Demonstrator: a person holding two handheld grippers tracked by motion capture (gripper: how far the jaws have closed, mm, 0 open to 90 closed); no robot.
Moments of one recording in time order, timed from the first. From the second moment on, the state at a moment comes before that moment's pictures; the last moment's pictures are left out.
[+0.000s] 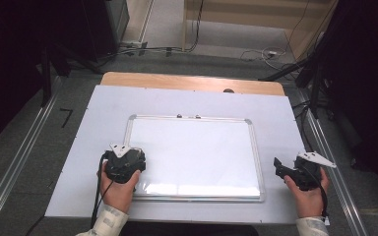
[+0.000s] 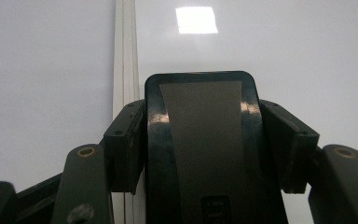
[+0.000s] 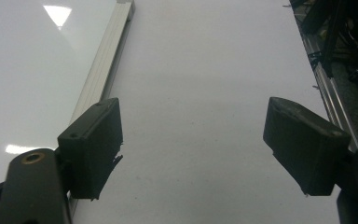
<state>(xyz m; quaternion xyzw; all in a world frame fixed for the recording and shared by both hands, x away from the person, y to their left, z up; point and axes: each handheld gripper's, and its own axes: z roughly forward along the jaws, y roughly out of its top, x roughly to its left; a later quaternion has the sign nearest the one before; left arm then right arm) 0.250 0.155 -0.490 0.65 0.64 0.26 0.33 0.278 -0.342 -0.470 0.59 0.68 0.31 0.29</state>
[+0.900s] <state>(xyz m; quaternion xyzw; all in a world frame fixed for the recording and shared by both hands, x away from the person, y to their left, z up) 0.249 0.170 -0.479 0.63 0.63 0.26 0.37 0.277 -0.343 -0.470 0.59 0.68 0.31 0.29</state>
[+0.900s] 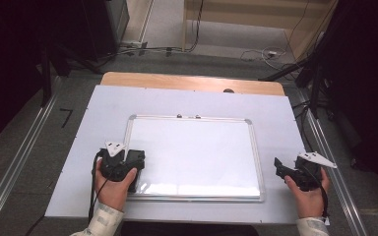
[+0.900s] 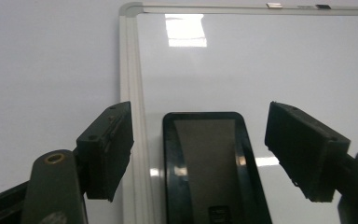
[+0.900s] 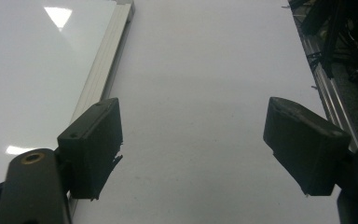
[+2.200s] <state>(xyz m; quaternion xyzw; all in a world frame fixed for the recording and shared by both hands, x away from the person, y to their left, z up) 0.242 0.244 -0.481 0.60 0.67 0.25 0.36 0.277 -0.345 -0.470 0.59 0.68 0.31 0.29</state>
